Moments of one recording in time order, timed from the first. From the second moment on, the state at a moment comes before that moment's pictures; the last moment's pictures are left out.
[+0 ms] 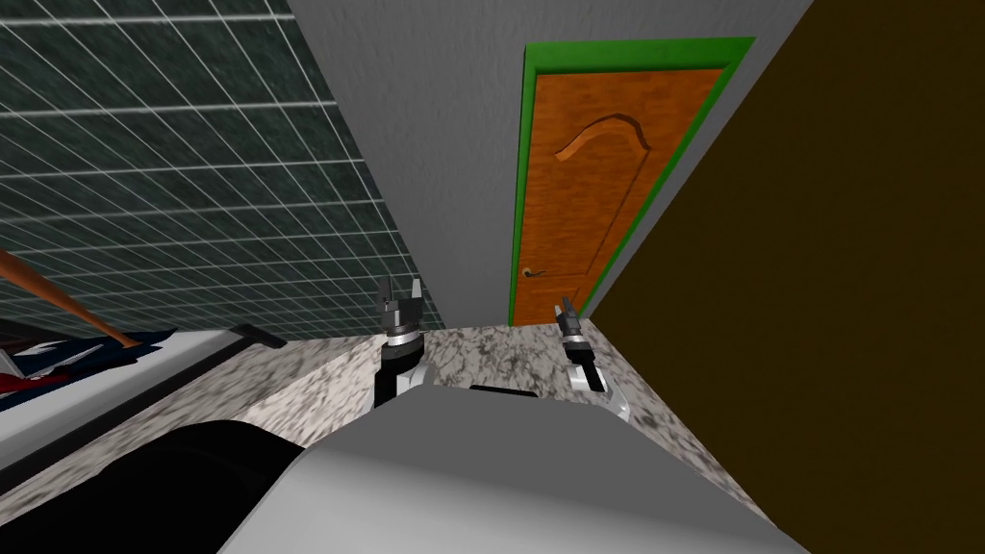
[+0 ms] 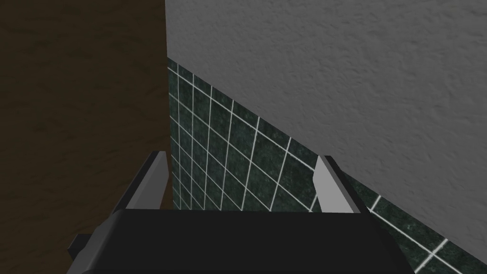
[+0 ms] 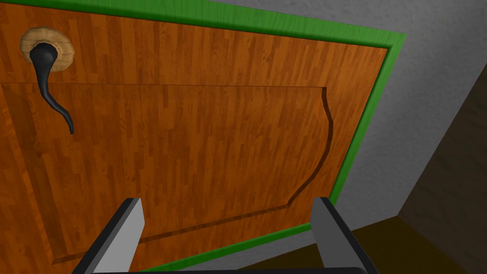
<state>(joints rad) 0.13 -0.14 -0.04 -1.45 0.13 -0.65 -0.21</state>
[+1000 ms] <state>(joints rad) 0.00 -0.18 -0.06 -1.16 0.19 -0.68 -0.26</state>
